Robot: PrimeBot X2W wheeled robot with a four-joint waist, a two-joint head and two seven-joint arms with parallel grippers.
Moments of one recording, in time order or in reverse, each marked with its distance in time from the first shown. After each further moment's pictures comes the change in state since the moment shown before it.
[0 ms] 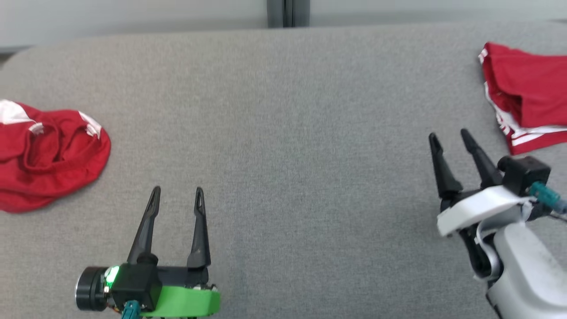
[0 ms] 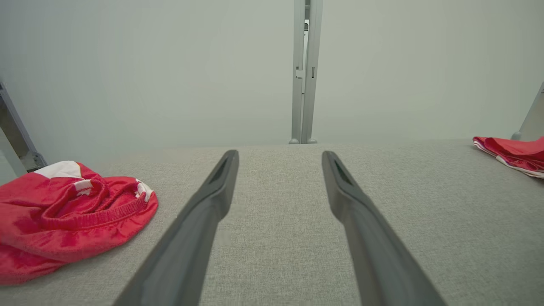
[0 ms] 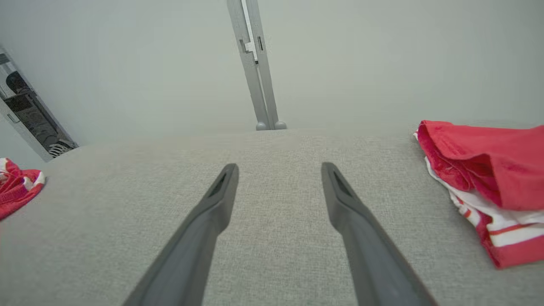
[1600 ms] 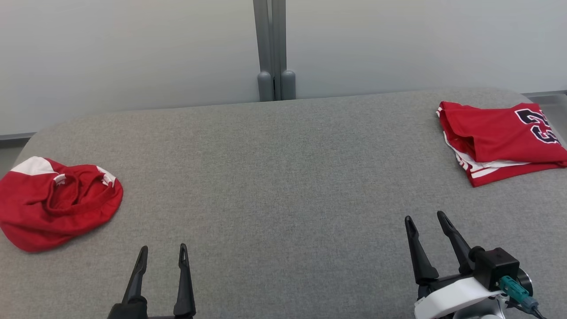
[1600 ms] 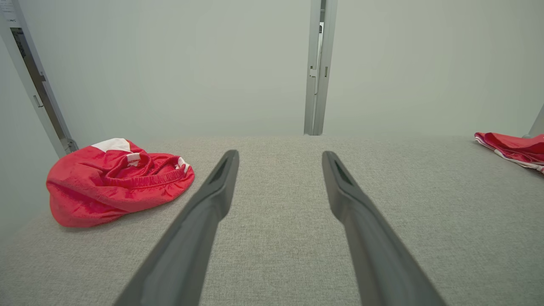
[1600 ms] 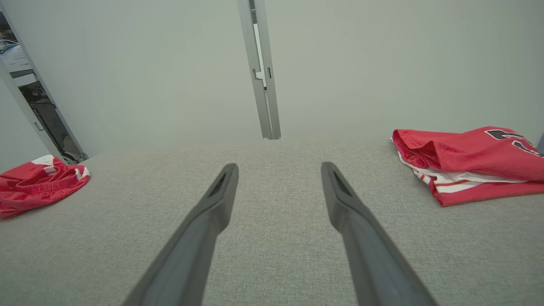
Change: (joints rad) left arm 0.163 -0.002 0.081 0.094 -0.018 -0.013 0.000; right arm 0.396 0.195 -0.090 -0.240 -0.255 0.000 0.000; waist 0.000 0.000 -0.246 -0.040
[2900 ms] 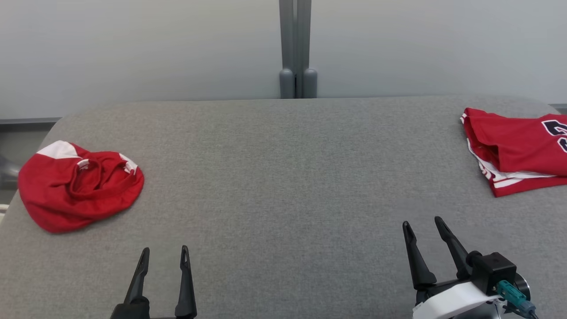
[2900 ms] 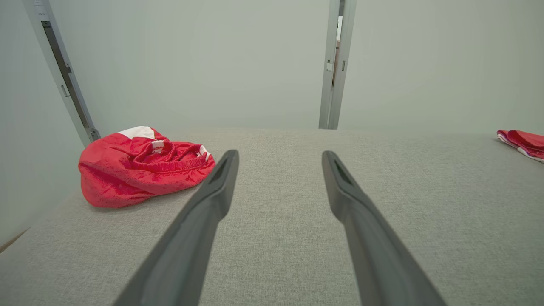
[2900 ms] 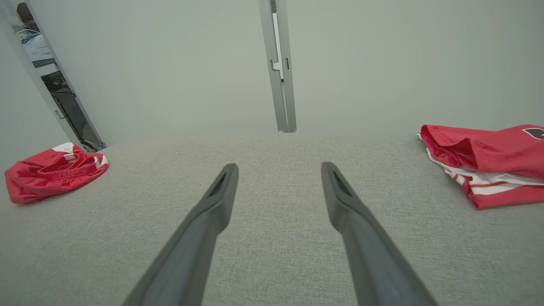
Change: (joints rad) left arm -0.002 -0.001 -0.002 0.017 0.007 0.000 0.000; right arm 0.013 0.004 0.005 0.005 0.000 0.000 0.000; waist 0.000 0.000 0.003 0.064
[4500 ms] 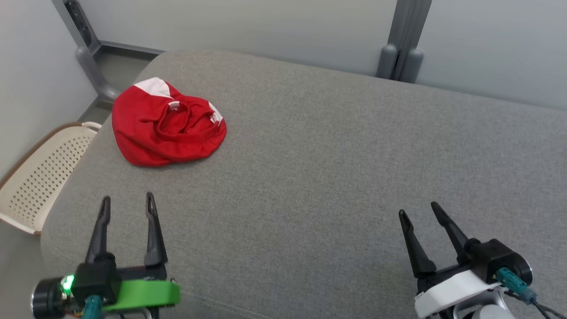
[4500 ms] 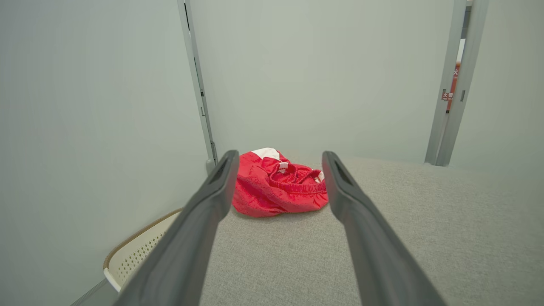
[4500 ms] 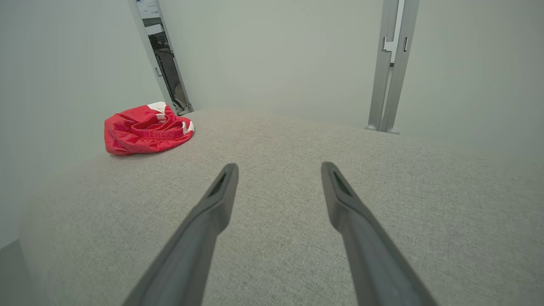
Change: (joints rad) left arm -0.126 0.004 0.087 -0.048 0.043 0.003 0.000; right arm -0.038 -0.054 0.051 -0.015 -0.002 0.000 0.000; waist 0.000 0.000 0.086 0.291
